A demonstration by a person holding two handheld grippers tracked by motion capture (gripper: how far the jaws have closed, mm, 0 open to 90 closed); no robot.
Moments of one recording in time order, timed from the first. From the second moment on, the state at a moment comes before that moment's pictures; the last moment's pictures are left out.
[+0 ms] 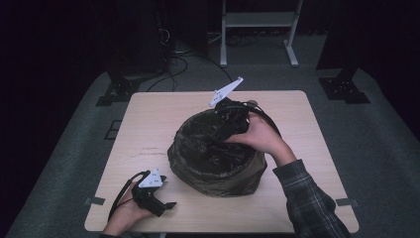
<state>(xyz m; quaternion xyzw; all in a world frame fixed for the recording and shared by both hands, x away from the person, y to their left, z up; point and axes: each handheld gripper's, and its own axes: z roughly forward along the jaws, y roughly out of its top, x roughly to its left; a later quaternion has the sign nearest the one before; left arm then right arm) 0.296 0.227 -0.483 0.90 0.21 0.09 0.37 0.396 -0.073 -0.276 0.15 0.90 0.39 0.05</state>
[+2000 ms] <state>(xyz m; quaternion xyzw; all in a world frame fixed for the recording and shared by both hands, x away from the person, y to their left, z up) 0.295 0.227 -0.483 0.90 0.21 0.09 0.37 0.298 -0.216 -0.328 0.19 0.84 0.50 0.10</state>
